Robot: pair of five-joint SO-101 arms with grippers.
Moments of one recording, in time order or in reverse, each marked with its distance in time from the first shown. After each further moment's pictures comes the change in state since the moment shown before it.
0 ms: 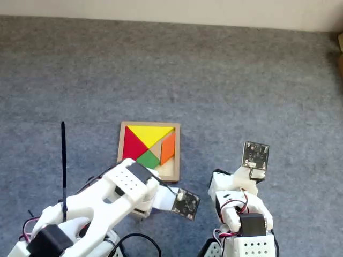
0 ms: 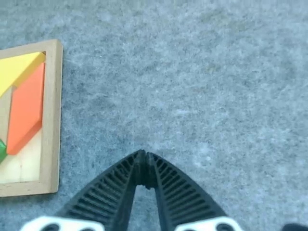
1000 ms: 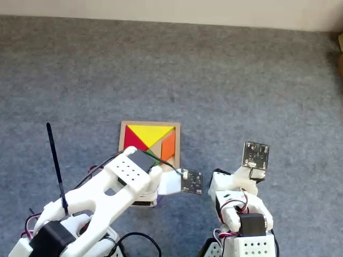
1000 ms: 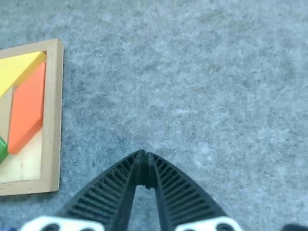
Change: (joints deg) left arm -0.4 0.0 -8.9 13.4 20.0; right arm 0.0 0.0 0.0 -0.2 0.0
